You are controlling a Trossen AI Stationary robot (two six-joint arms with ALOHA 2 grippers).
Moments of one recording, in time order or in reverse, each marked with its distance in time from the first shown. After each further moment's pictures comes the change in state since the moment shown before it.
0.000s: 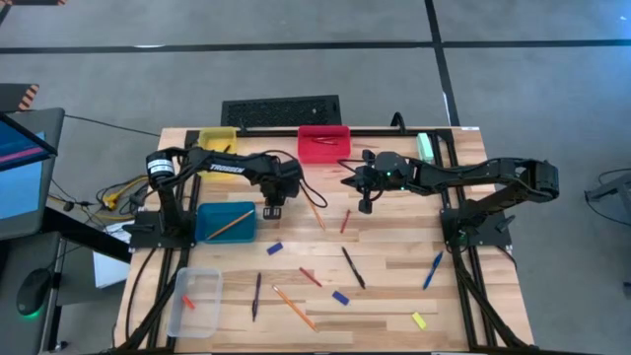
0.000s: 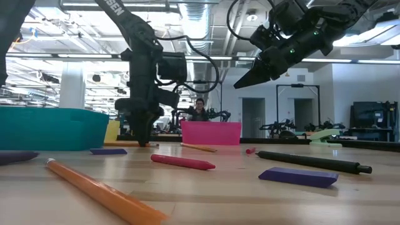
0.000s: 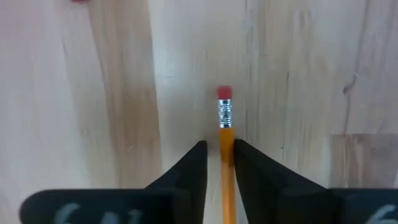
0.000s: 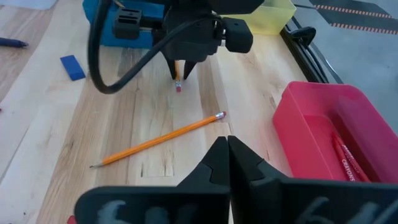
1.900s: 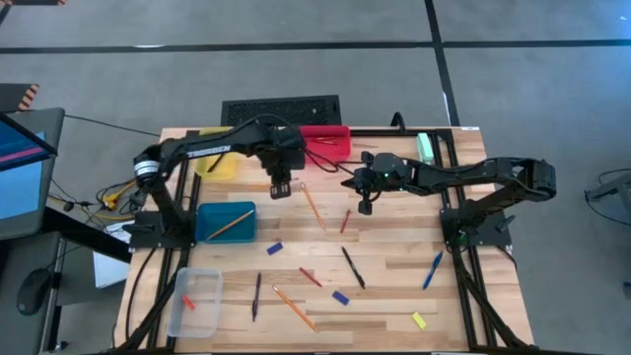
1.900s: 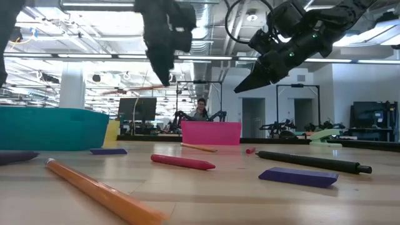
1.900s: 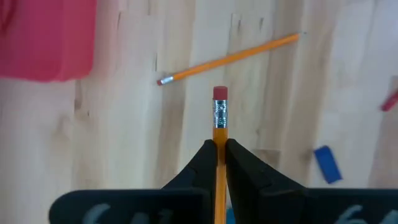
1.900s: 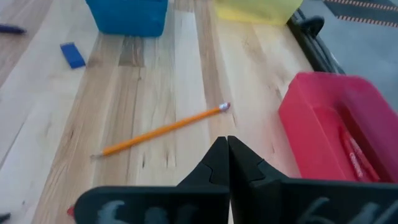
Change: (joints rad) left arm 0.013 -0.140 0.458 -0.422 0.105 -0.148; right arm 0.000 0.023 -0.001 -0.010 -0.005 -0.009
